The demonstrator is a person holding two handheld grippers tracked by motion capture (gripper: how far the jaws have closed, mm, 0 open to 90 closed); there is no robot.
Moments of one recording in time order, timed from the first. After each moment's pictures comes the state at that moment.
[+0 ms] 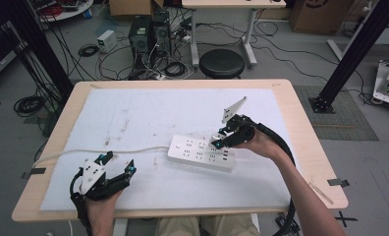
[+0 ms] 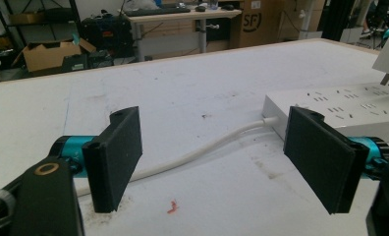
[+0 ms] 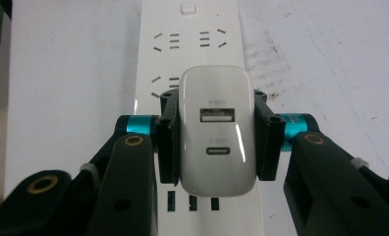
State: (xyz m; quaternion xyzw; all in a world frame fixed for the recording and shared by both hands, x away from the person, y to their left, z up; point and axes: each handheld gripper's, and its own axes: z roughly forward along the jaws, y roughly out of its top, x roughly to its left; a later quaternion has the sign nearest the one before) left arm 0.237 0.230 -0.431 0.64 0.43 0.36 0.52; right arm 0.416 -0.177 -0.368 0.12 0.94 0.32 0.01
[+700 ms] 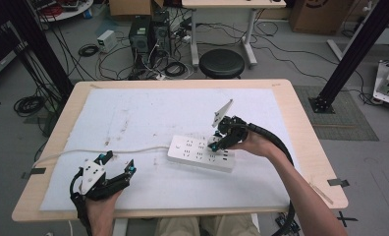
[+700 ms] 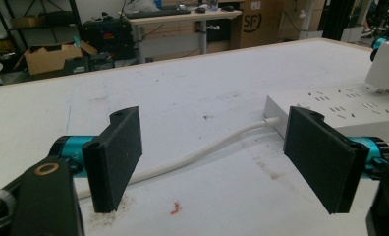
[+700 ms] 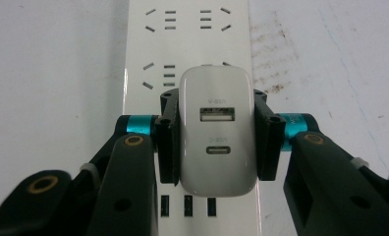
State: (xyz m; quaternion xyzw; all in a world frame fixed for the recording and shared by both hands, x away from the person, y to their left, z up) left arm 0.238 0.227 -0.431 0.64 0.42 0.37 0.52; right arm 0.416 -0.153 -0.370 0.10 0.96 0.25 0.03
